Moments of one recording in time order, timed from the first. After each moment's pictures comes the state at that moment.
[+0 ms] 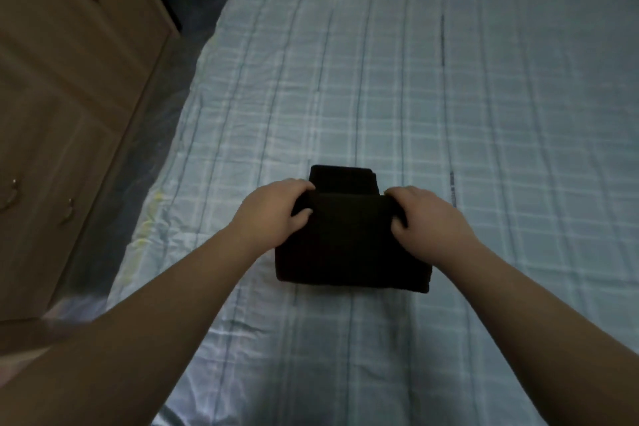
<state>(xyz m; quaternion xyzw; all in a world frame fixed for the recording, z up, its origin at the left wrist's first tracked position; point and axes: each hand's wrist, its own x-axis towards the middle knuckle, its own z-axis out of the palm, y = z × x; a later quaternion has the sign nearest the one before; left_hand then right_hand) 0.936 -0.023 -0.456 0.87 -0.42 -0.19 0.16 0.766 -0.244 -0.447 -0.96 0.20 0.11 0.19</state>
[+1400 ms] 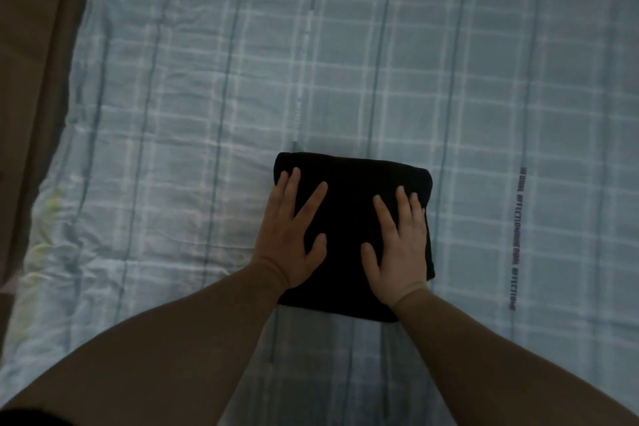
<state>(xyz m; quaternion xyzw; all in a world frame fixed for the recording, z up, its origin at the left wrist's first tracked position) 0.965 -0.091 -0.698 0.87 -0.37 -0.18 0.27 0.825 -0.253 -0.703 -0.92 0.26 -0.02 0.29</state>
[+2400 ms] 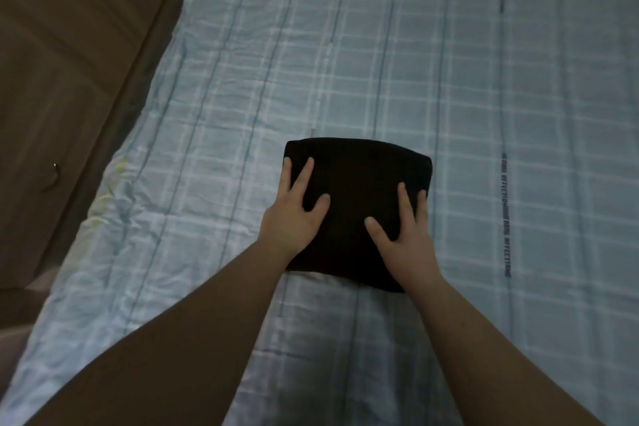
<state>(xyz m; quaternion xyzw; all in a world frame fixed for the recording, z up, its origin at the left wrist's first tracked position) 0.915 -0.068 -0.630 0.91 -0.16 -0.26 0.29 0.776 -0.219 -0.646 -0.81 0.38 0.04 0.45</state>
